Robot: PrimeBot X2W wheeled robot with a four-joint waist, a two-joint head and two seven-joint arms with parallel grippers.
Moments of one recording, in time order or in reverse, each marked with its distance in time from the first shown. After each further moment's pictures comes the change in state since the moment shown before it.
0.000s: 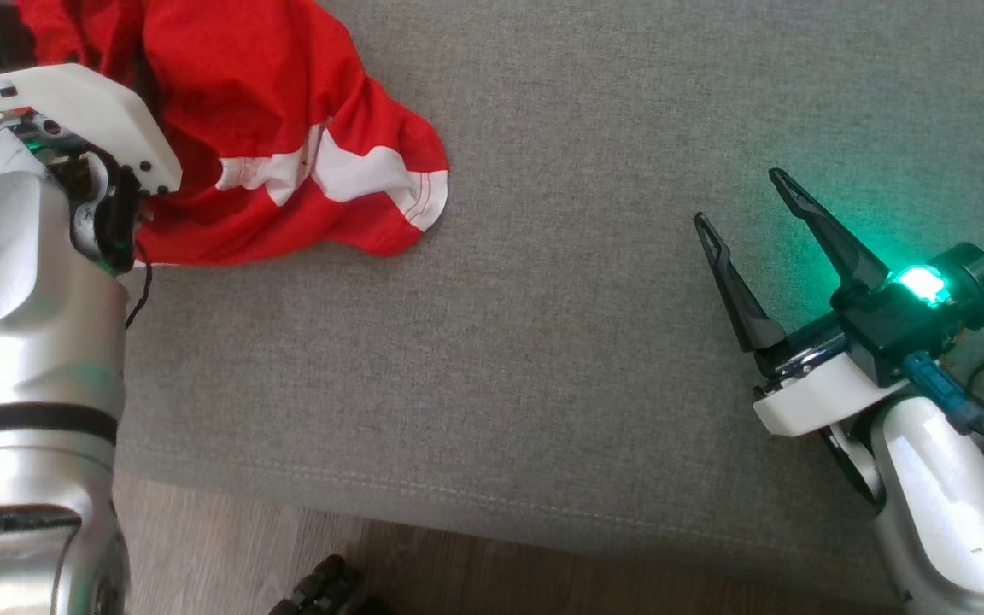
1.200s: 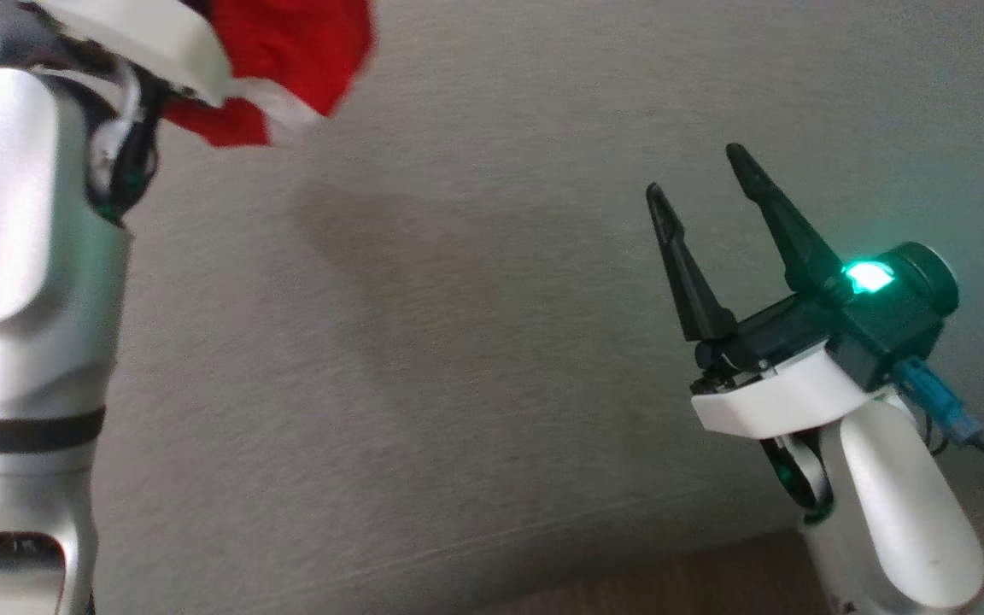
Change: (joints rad) left arm 0.016 0.084 -0.262 -0.571 0.037 -0.107 -0.146; right arm 0.008 0.161 0.002 -0.093 0.084 0.000 -0.003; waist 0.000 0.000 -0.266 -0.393
